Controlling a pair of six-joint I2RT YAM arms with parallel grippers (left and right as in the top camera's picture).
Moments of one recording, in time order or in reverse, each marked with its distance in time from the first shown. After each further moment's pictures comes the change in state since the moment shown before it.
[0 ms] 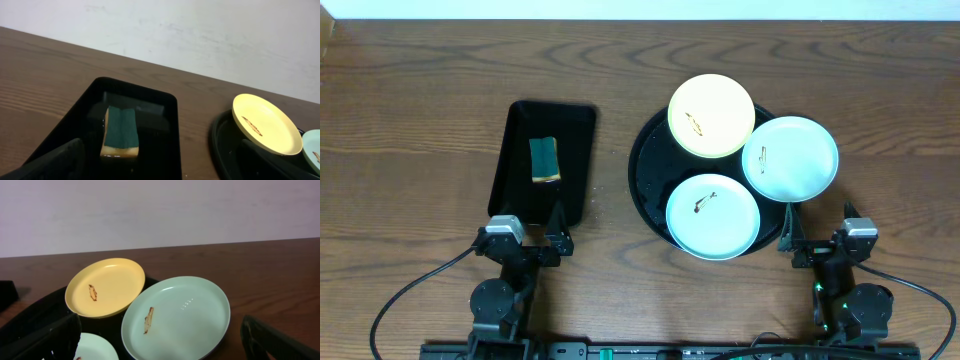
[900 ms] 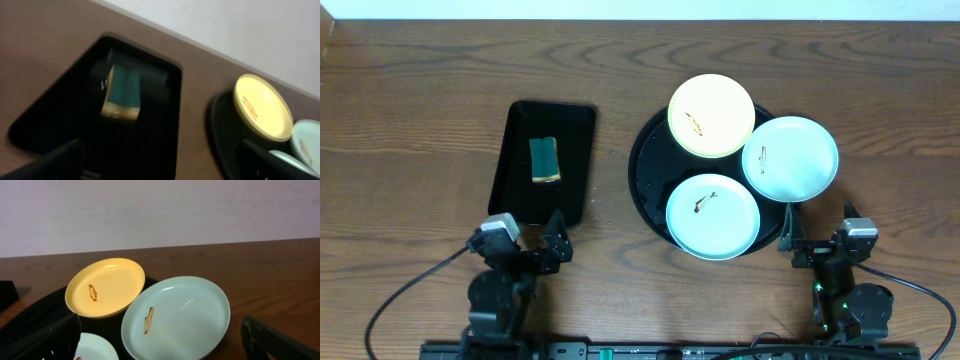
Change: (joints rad) left arm 0.000 0.074 0.139 -0.263 0.000 -0.153; right arm 0.000 0.000 0.000 -0.001 0.000 0.000
